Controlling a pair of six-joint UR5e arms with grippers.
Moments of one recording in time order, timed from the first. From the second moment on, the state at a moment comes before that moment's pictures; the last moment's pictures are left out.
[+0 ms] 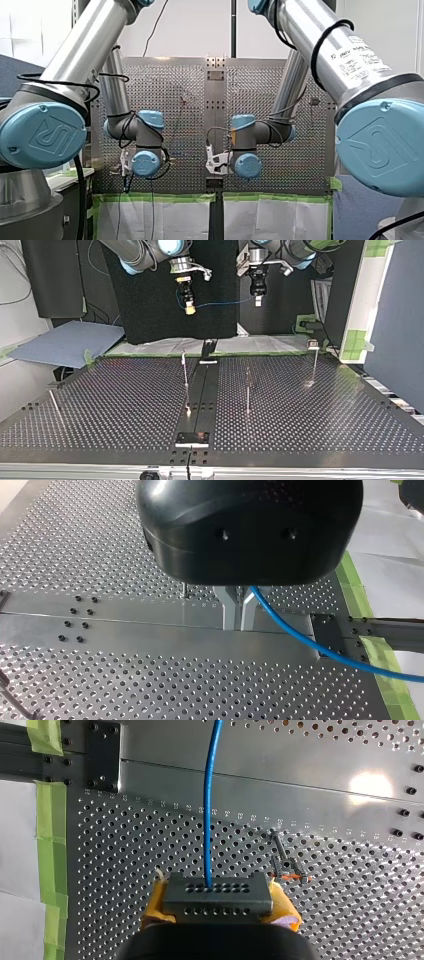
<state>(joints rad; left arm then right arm) -0.53 -2.04 -2.42 -1.90 -2.14 -1.63 2.37 -0.92 2.03 -1.00 1.83 1.48</state>
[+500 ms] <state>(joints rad) -0.52 -1.98 -2.38 -1.95 -2.16 -1.62 2.36 -0.94 1.94 -0.92 1.82 1.53</state>
